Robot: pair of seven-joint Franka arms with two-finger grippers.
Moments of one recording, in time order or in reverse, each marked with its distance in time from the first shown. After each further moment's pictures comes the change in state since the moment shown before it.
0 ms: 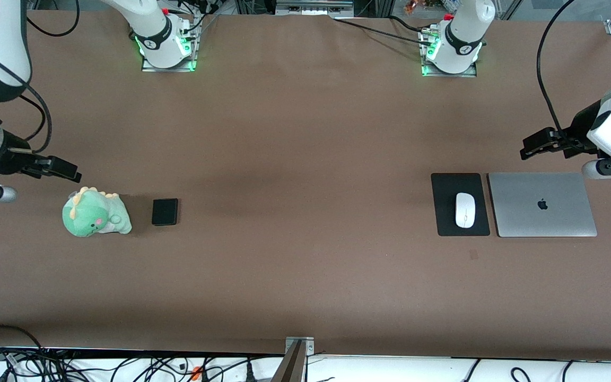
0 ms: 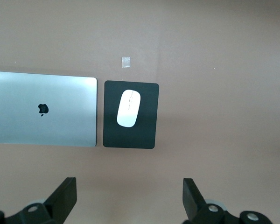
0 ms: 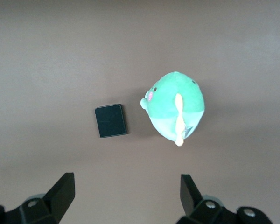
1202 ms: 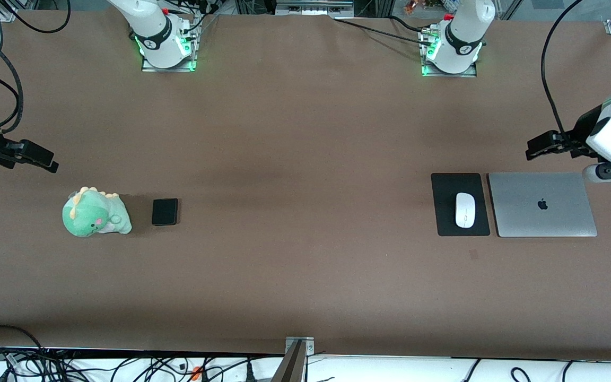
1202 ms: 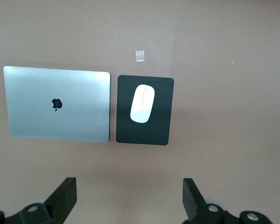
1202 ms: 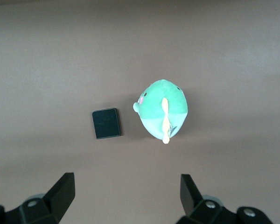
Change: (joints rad) left arm 0.003 0.029 0.004 0.008 0.051 -0.019 0.006; right arm -0.342 -0.038 0.364 0.054 -0.086 -0.037 0.038
